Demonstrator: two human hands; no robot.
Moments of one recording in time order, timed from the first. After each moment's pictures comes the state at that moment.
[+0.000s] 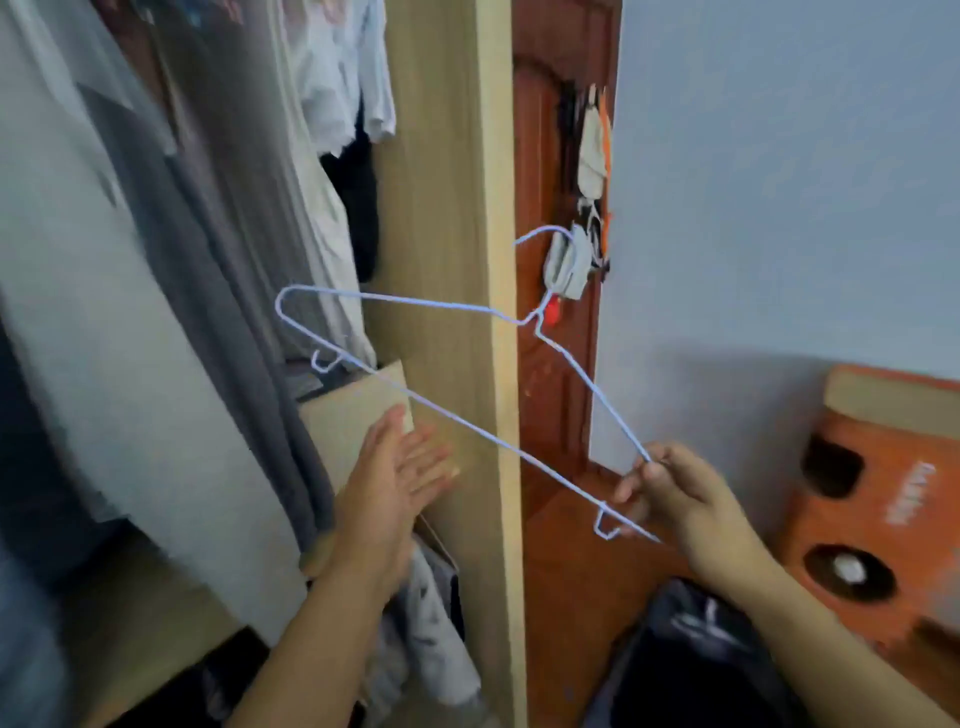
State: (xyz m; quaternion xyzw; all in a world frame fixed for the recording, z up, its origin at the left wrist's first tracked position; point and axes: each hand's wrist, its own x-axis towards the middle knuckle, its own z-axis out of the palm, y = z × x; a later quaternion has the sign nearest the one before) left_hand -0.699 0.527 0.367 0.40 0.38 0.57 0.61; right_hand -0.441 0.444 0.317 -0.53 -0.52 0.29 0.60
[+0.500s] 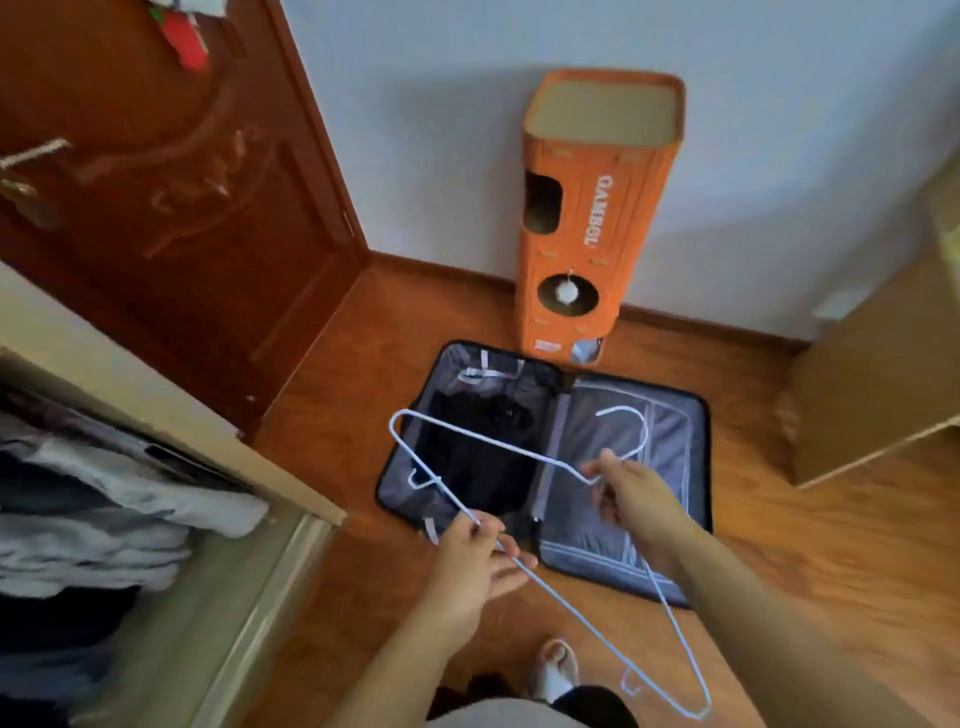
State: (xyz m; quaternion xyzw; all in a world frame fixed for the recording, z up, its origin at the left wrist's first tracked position) left_hand -0.334 0.285 0.068 0.39 0.51 0.07 0.76; right_hand -0.141 0.196 0.052 -0.74 -0.08 0.43 0.51
